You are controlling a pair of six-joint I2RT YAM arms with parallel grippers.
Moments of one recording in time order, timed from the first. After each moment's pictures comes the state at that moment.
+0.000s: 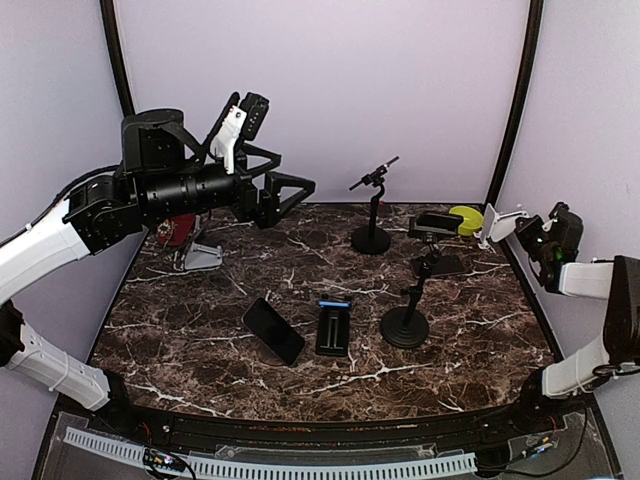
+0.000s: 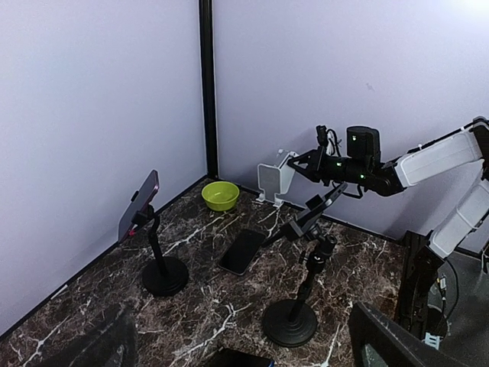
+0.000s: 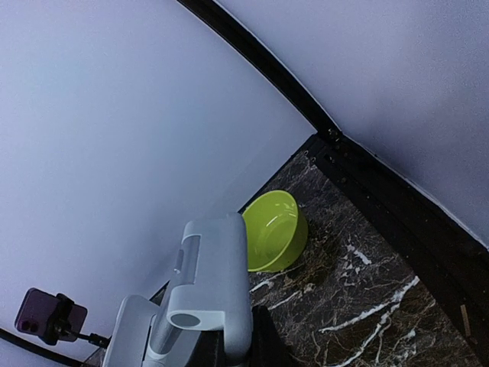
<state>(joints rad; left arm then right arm) -0.96 1.27 1.42 -0.29 0.04 -0.01 -0.24 1.32 0.59 0.53 -0.20 0.77</state>
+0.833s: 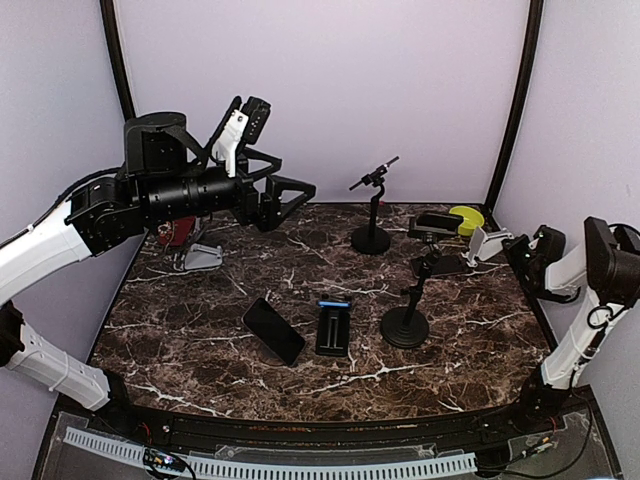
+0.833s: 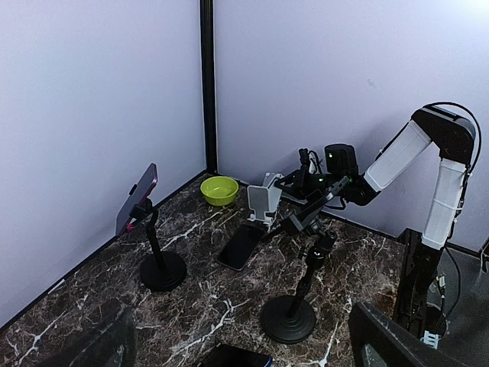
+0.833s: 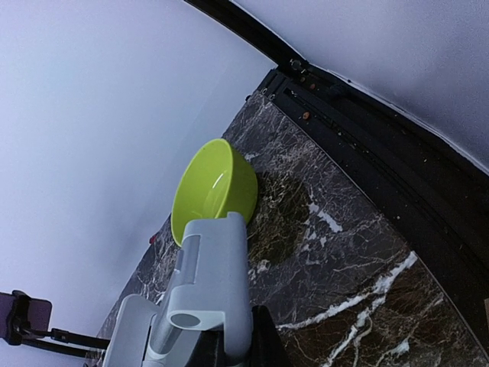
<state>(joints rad) -0.96 1.27 1.40 -0.29 0.04 -0.02 -0.30 1.73 0.62 0.77 -0.34 0.85</state>
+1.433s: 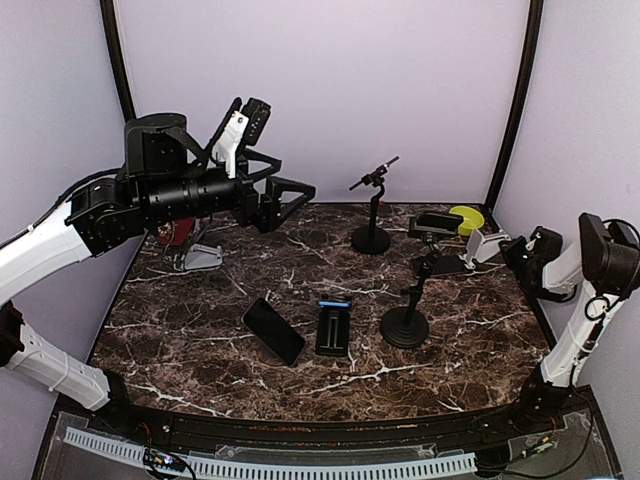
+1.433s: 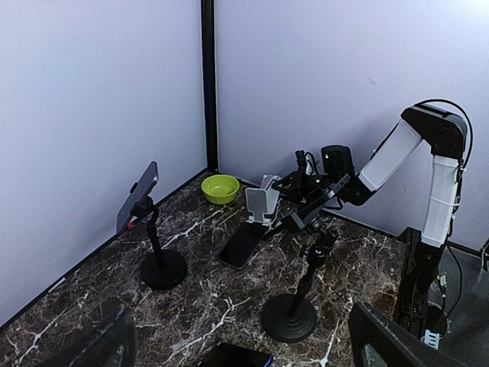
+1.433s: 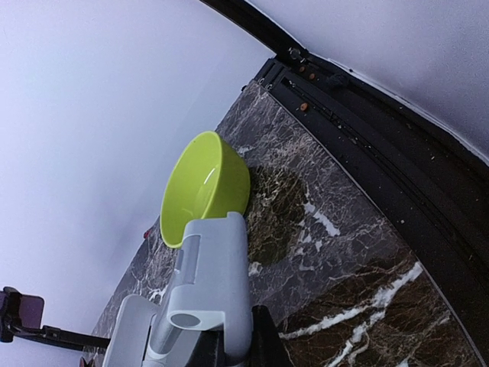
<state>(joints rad) -0.96 1.27 1.40 -0.29 0.04 -0.02 -0.30 1.82 0.66 0.80 -0.37 0.84</state>
